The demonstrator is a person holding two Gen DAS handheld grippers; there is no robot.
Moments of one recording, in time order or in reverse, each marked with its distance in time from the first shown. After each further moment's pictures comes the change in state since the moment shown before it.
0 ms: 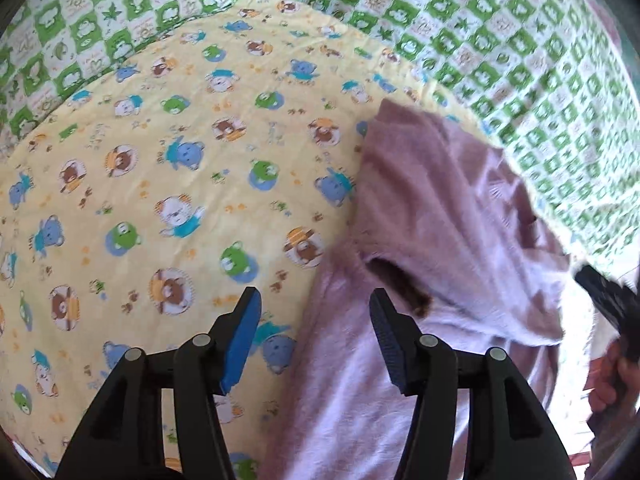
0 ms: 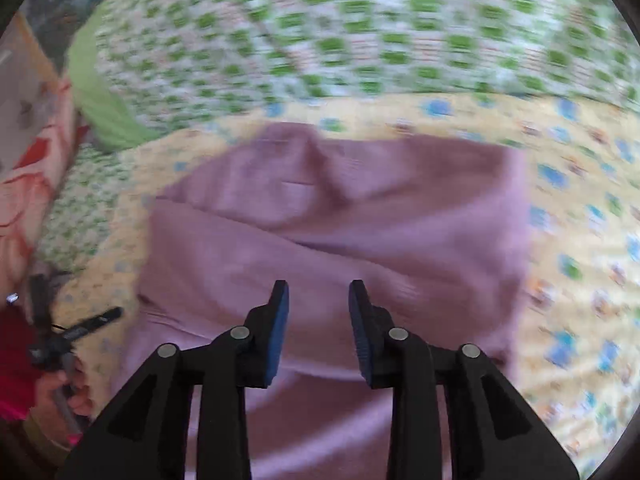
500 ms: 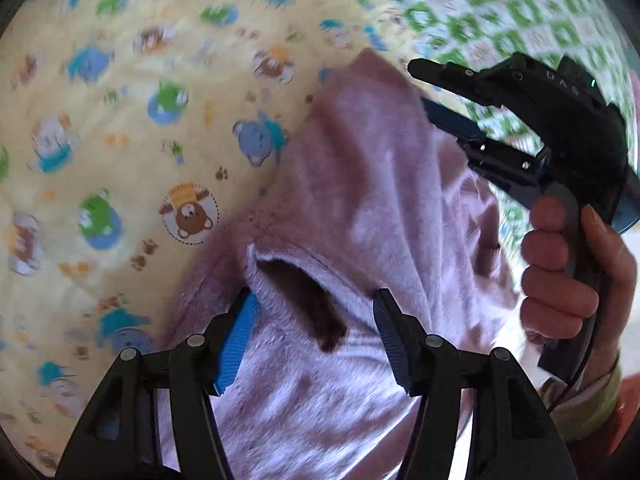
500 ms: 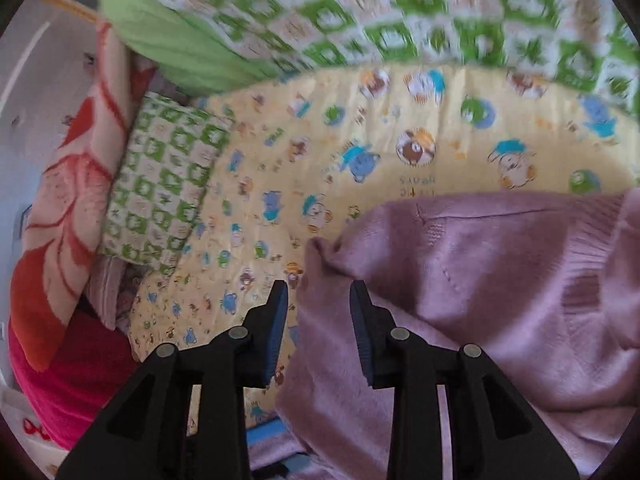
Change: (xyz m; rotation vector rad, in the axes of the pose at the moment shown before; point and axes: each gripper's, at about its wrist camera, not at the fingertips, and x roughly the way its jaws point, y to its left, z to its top) left arm 0.066 -0.024 0.009 -0.289 0.180 -0.233; right arm 0.197 0.142 0.092 -0.032 0.377 0.275
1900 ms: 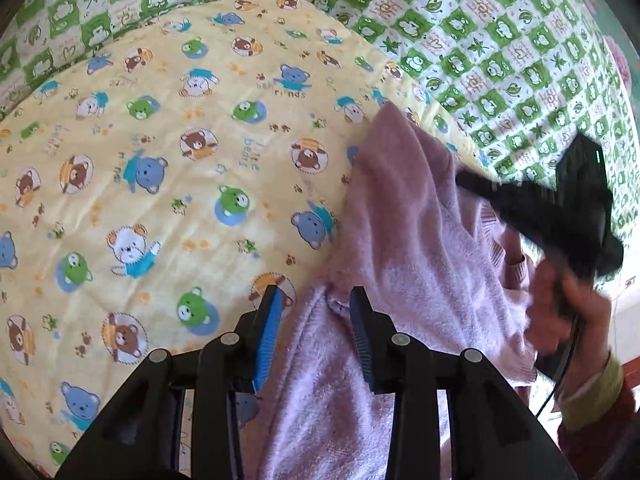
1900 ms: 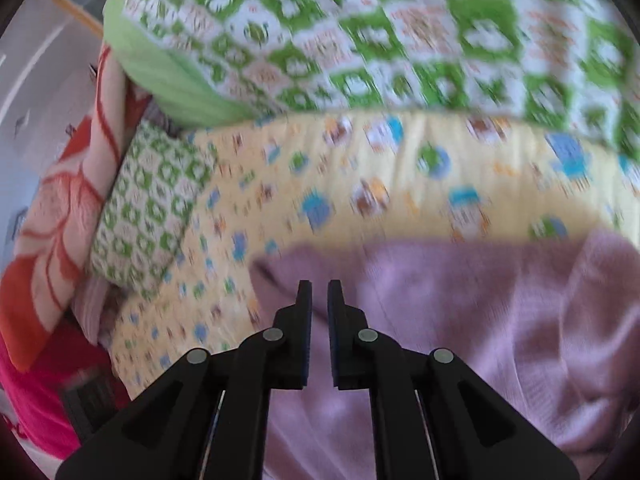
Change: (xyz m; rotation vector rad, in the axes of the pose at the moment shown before) left arm -0.047 -0.002 0.014 0.208 -0.175 0.143; right arm -0.026 -0.034 -0.013 -0.116 -0.176 -0.041
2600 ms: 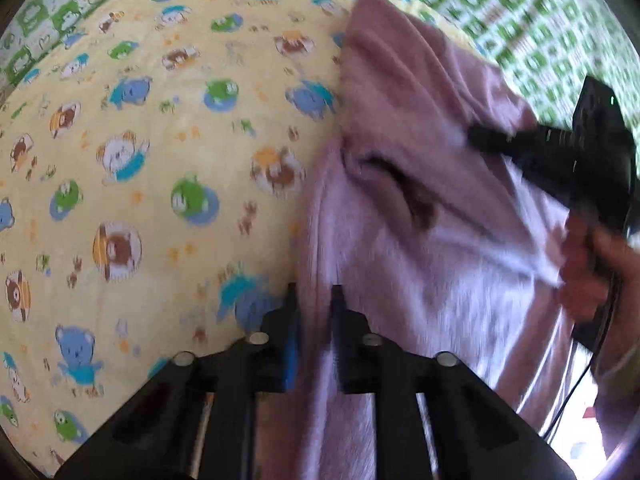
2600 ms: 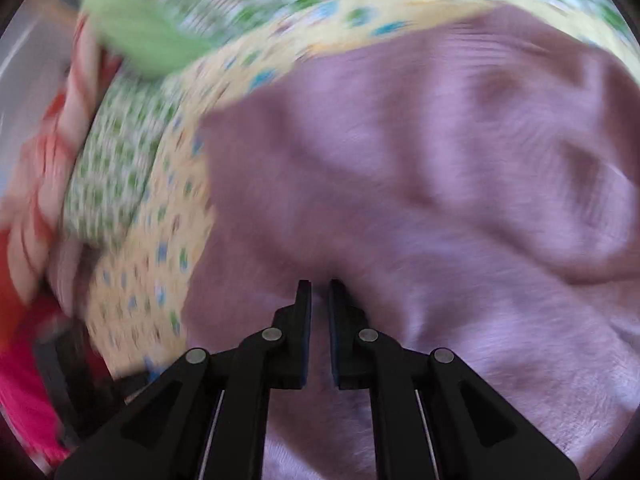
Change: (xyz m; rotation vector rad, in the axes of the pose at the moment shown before) left arm 0.019 -0.006 -0.065 0.210 0.193 0.097; right arm 0.002 -0.024 -0.081 0.184 -0.002 -0.045
